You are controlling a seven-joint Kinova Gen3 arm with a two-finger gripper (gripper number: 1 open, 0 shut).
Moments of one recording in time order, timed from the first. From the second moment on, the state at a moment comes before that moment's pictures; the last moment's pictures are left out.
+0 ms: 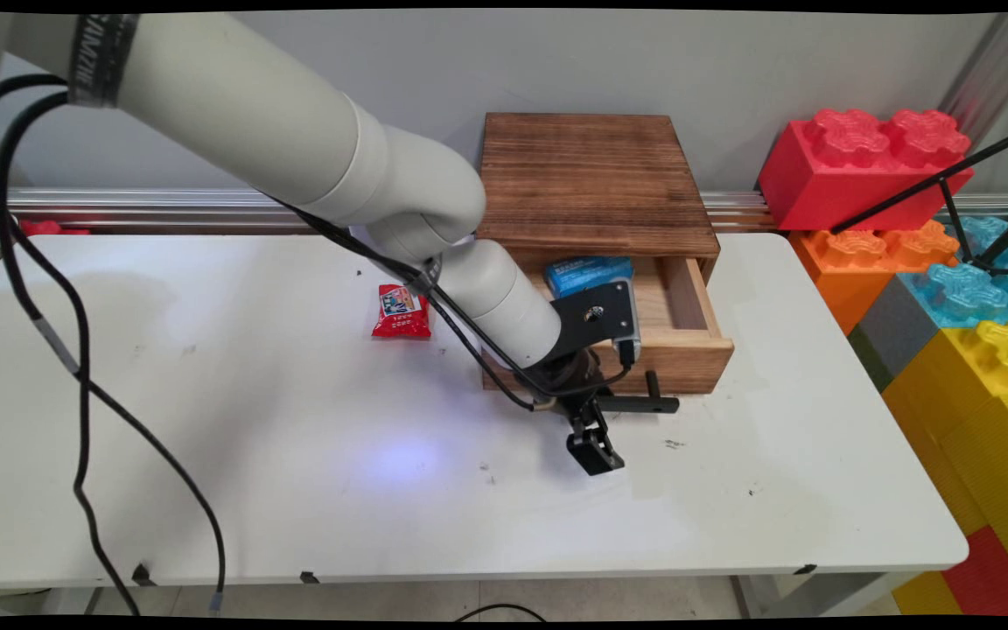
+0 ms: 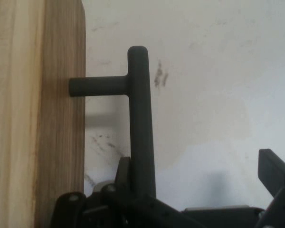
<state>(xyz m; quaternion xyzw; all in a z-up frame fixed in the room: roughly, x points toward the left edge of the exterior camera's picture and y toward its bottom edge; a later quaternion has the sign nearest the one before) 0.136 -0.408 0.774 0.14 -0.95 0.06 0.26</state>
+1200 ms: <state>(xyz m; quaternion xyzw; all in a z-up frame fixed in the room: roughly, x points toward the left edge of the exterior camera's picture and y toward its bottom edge) 0.123 -0.365 0.771 0.14 -0.95 0.04 0.27</state>
